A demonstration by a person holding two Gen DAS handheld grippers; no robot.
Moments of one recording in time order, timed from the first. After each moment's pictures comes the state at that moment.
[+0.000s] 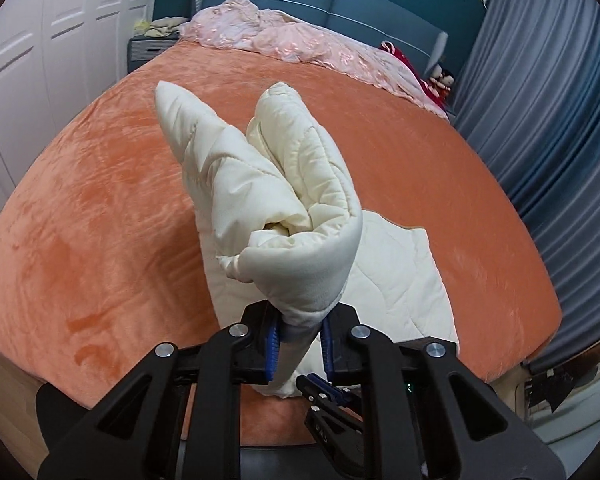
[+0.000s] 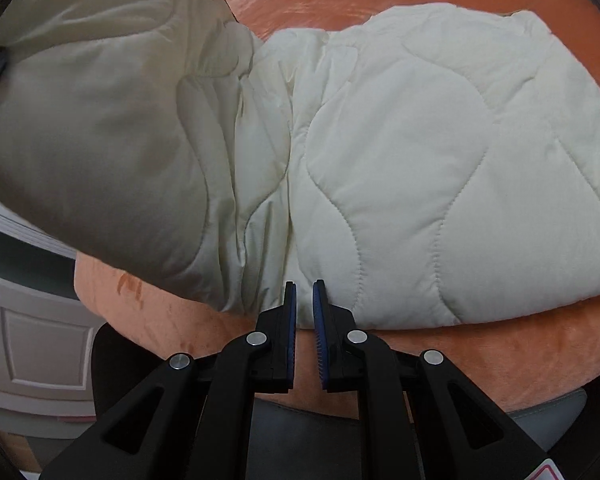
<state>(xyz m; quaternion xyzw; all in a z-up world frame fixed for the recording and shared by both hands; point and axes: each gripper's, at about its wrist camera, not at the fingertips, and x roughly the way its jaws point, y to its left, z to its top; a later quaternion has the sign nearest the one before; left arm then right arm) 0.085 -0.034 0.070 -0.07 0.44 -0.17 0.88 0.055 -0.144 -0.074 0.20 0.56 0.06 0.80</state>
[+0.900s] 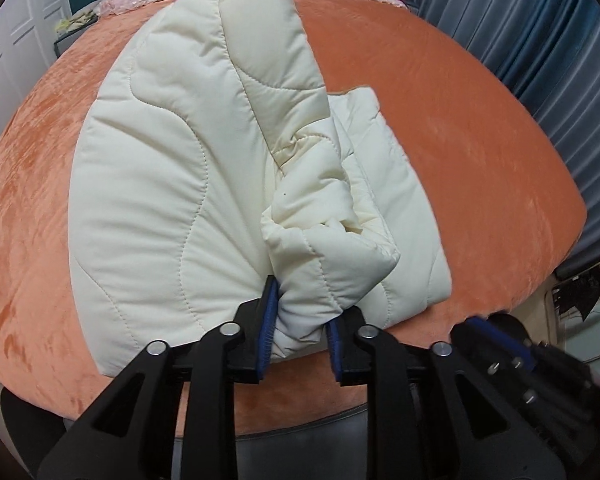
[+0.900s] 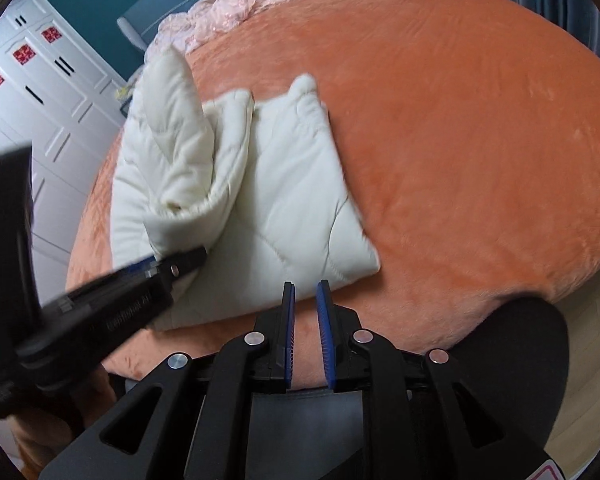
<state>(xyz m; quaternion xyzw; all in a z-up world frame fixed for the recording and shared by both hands) 0.058 -0.191 -0.029 0.05 0.53 -0.23 0.82 -0.033 -0.301 -0.026 0.26 0.47 -0.06 0.84</state>
